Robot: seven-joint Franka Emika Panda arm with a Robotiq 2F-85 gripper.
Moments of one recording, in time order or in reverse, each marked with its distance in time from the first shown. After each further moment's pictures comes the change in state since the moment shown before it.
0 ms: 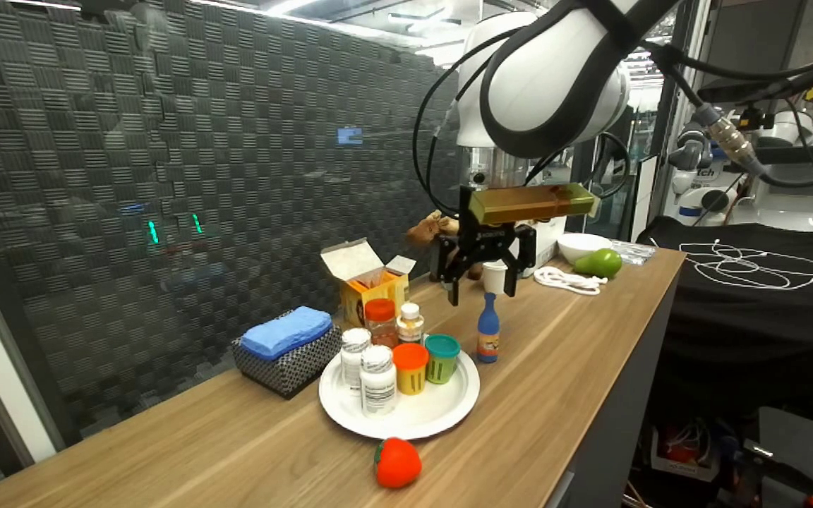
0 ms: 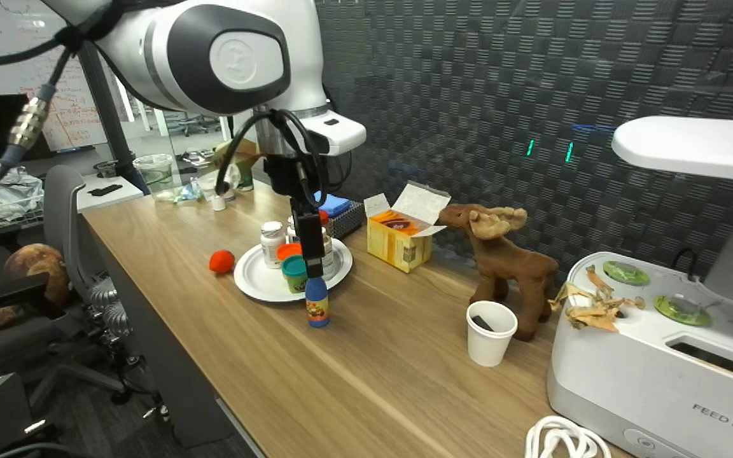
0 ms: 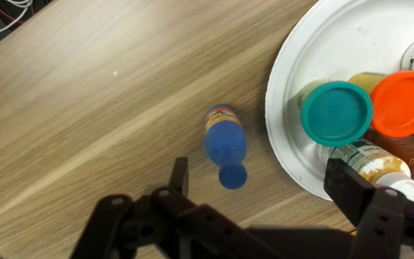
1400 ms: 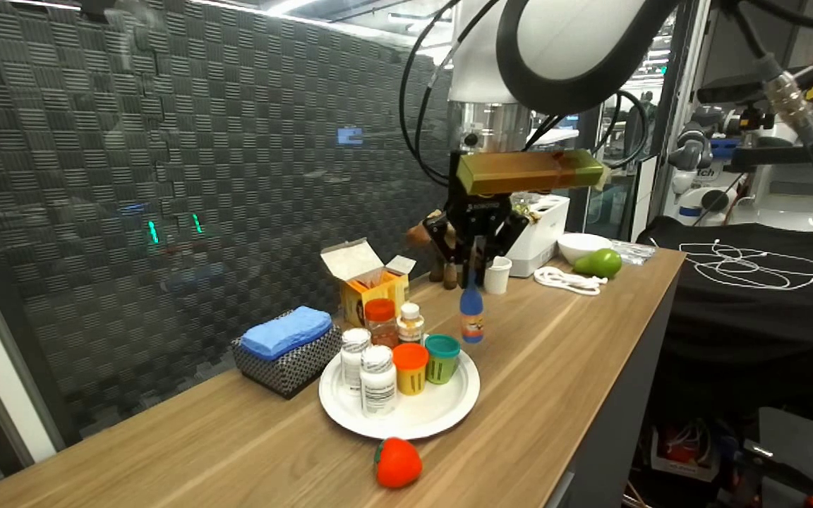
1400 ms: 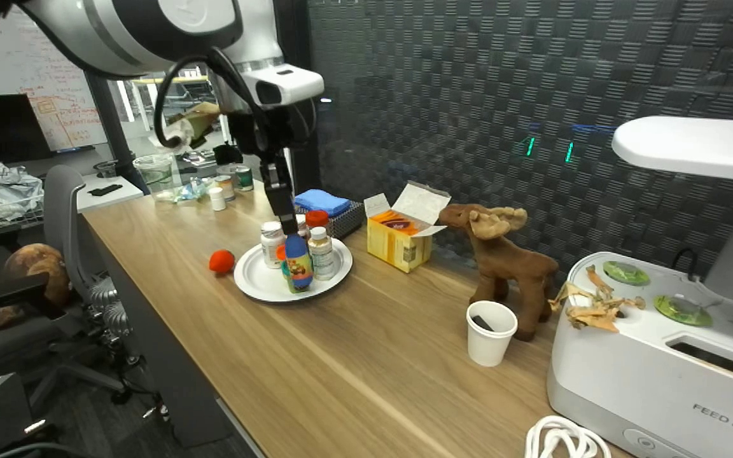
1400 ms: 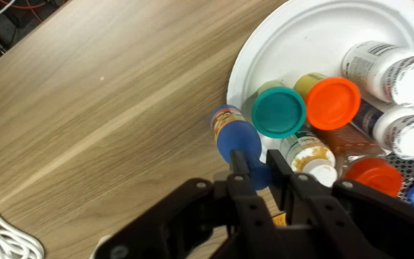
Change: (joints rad) arm 0.060 -0.132 0.033 -0.049 -0.095 -0.010 0.176
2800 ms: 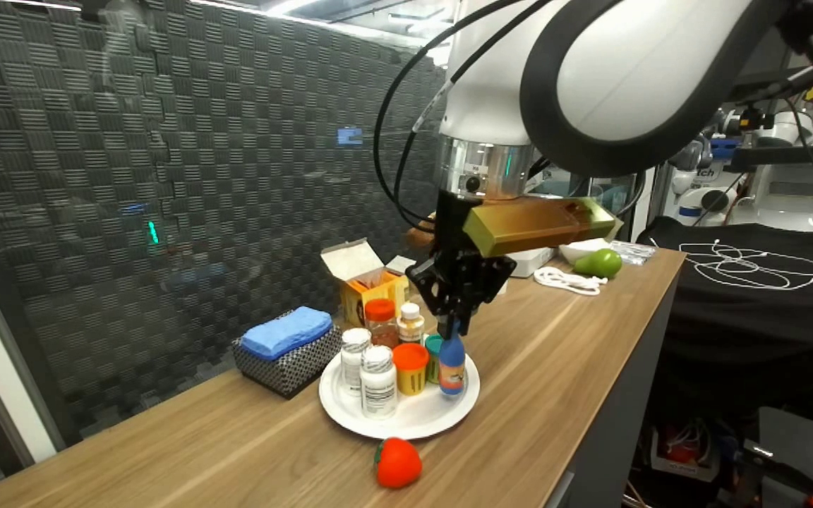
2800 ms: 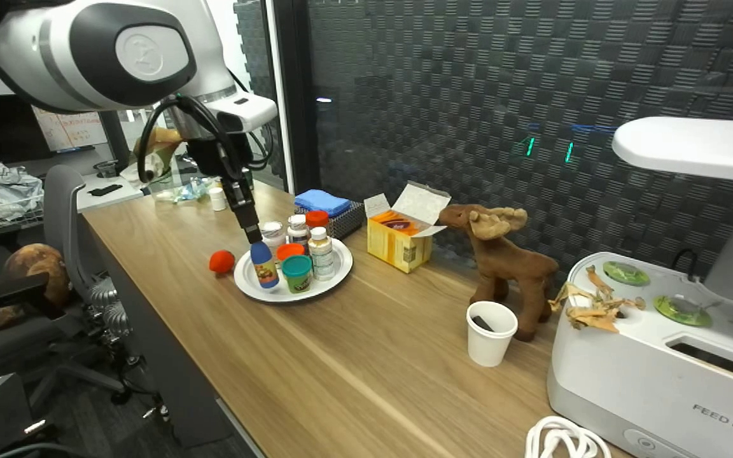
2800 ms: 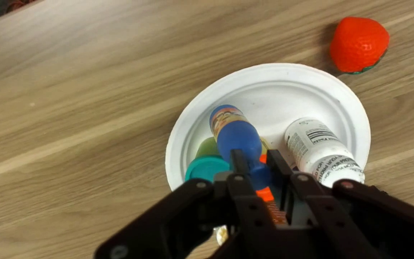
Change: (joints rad) arm 0.020 0.003 0.101 -0.117 0.017 0.170 -0.084
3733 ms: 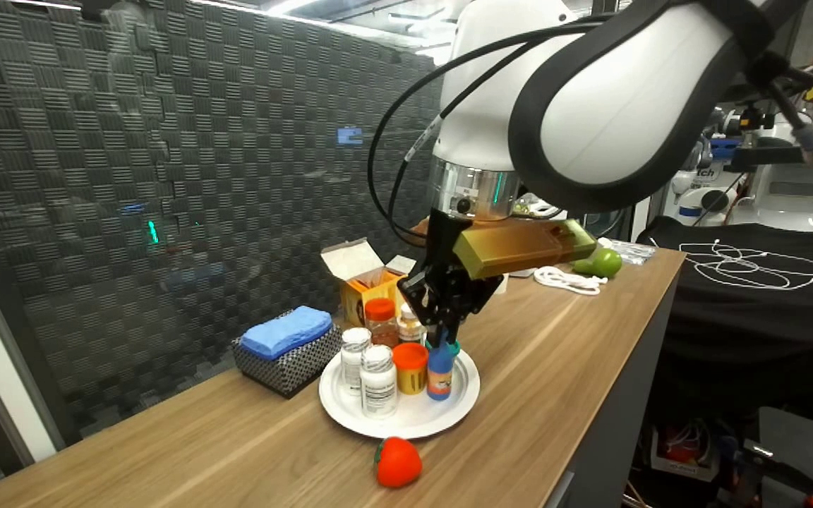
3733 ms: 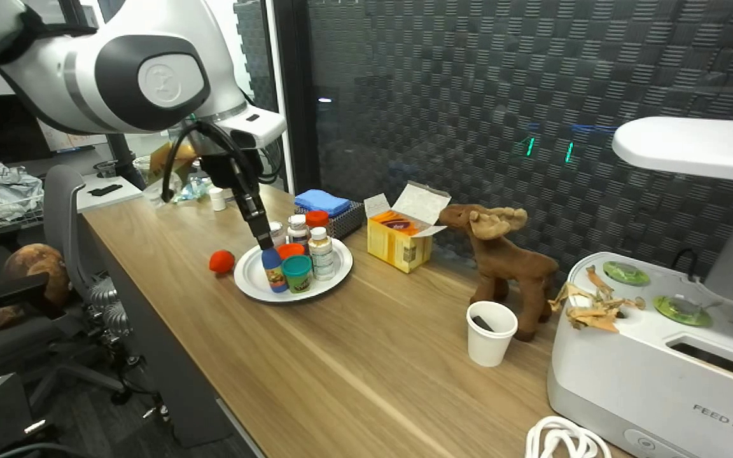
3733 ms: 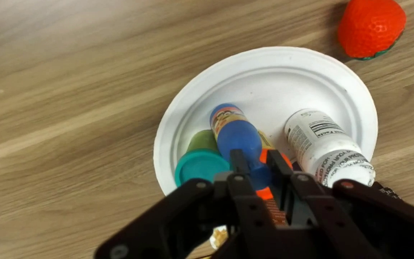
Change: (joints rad) arm 0.000 0.068 -0.013 0.014 -0.023 0.090 -0.003
